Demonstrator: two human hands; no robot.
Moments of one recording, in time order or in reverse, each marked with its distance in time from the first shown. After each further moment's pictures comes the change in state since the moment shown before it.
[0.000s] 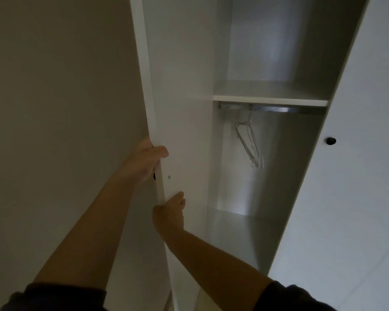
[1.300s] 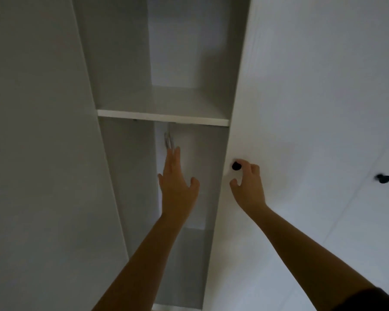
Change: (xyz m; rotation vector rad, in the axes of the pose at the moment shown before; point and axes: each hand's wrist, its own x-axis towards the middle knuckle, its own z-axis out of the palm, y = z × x) left_hand 0.150 -0.087 0.360 0.480 0.201 0.197; right_hand 0.190 0.089 -0.478 -0.382 0.609 -0.493
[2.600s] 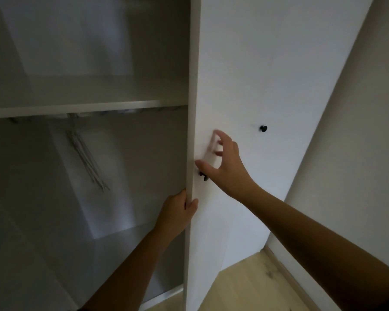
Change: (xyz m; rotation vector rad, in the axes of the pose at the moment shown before) left_hand -0.087 -0.006 0.080 -0.136 -0.757 0.166; right_hand -0.097 -0.049 -0.112 -0.038 0.108 0.167
